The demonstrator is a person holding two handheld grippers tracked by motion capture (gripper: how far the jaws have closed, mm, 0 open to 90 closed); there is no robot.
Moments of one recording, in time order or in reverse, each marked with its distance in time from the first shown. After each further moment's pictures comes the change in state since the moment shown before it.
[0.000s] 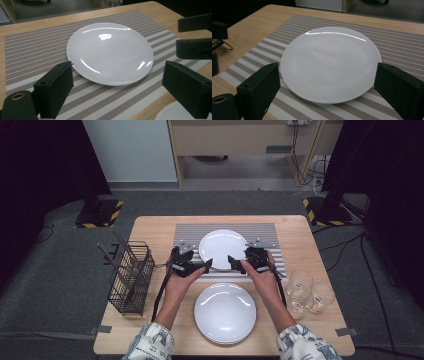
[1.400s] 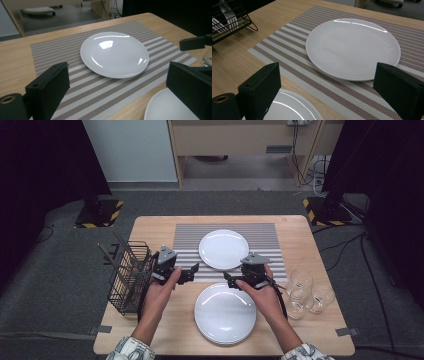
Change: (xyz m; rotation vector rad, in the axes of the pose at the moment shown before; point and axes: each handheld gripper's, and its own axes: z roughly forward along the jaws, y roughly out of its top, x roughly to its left) left arm 0.011 -0.005 -0.063 -0.085 0.008 0.024; right arm 0.034 -0.024 -0.033 0.016 0.067 -0.099
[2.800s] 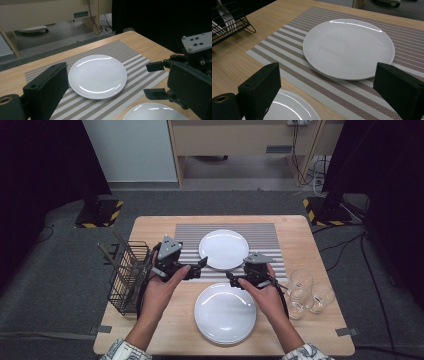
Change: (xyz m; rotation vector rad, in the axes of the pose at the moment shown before) left arm -0.038 0.057 -0.039 -0.071 -0.047 0.066; right arm -0.004 0.002 -0.005 -0.004 -0.012 0.018
